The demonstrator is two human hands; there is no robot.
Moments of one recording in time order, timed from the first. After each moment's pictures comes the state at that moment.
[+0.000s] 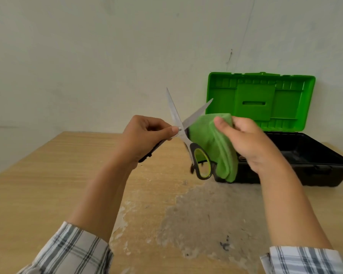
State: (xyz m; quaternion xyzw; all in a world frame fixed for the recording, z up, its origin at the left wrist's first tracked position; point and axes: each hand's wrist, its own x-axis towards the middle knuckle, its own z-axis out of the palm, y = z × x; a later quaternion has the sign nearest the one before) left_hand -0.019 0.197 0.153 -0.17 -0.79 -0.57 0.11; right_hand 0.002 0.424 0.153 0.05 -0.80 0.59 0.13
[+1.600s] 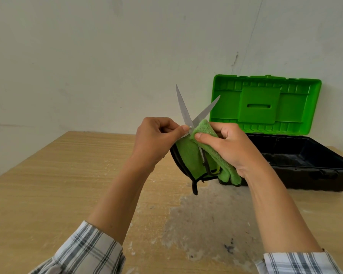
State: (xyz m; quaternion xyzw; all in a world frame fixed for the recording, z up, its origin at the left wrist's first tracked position) left_hand -0.022 0.216 0.143 -0.15 -0.76 -0.60 0.18; right_hand -0.002 0.392 0.145 0.12 -0.80 0.58 0.12
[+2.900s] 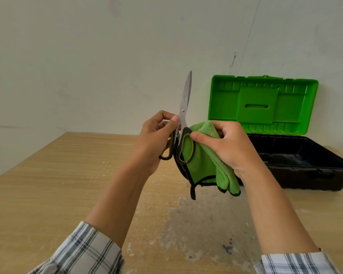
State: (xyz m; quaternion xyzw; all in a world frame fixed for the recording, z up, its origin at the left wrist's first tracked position) left_hand -0.022 0.217 0.143 -0.16 -0.64 -0.75 0.05; right_hand 0.002 0.392 0.146 0.09 -0.80 0.57 0.17
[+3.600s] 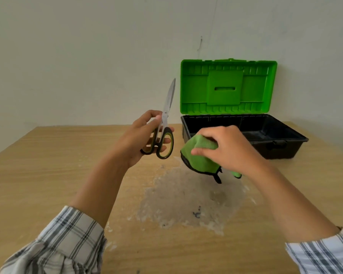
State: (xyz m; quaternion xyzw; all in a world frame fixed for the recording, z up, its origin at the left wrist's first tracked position) left_hand -0.010 0.242 0.132 -0.14 -0.70 -0.69 -0.10; right_hand 0.055 0.457 0.130 0.12 -0.95 0.22 0.16
